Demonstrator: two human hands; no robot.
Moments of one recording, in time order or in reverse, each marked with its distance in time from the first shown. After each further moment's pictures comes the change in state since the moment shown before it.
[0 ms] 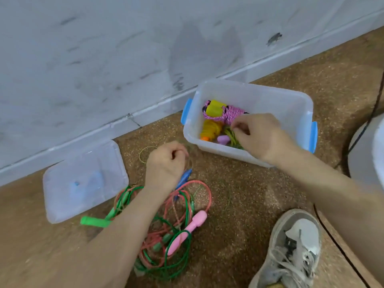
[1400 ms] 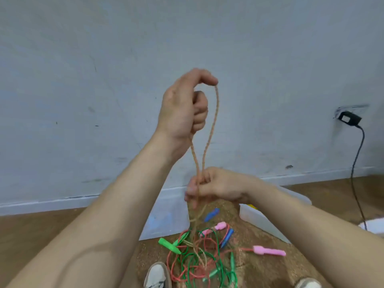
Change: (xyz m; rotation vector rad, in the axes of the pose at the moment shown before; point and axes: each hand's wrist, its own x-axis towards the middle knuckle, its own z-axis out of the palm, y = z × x) left_hand -0.205 0.218 -0.398 -0.968 0.167 0.454; right_hand -0.176 -0.369 -0.099 0.471 -0.738 -0.436
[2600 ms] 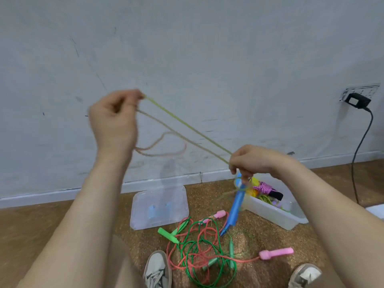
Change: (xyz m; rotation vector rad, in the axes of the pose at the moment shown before) left_hand 0.008 -0.053 -0.089 0.543 0.543 0.398; right_hand -0.030 0.022 -0.073 -0.287 0.383 0.387
